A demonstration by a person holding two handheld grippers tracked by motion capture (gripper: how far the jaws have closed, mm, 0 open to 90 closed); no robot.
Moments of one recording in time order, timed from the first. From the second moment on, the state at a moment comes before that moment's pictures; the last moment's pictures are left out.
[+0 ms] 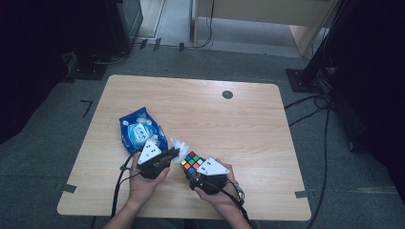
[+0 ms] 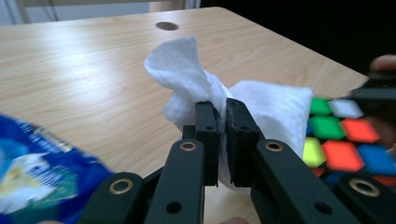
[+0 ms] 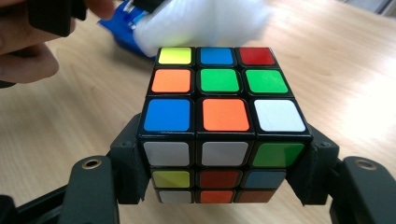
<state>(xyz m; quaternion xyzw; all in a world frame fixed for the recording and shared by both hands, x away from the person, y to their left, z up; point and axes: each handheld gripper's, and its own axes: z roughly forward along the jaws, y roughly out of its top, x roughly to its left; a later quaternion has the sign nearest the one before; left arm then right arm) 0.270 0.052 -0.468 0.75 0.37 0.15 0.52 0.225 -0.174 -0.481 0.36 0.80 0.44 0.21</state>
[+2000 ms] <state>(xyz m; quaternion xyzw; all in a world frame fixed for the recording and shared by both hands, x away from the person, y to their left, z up) 0.237 0.009 -0.490 0.80 0.16 0.23 0.52 0.235 -0.184 -0.443 0.46 0.76 0.46 0.06</state>
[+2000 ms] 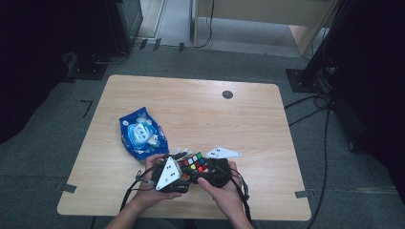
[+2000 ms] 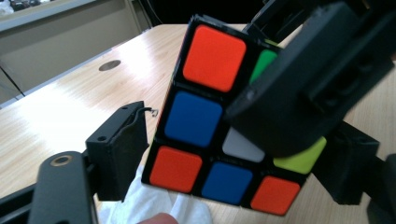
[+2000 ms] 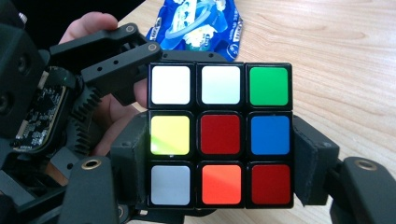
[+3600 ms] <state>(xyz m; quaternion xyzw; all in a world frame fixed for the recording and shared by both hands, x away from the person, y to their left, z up) 0.262 0.131 -0.479 0.73 0.39 0.22 0.52 0.273 -0.117 -0.521 0.39 0.81 0.39 0.18</state>
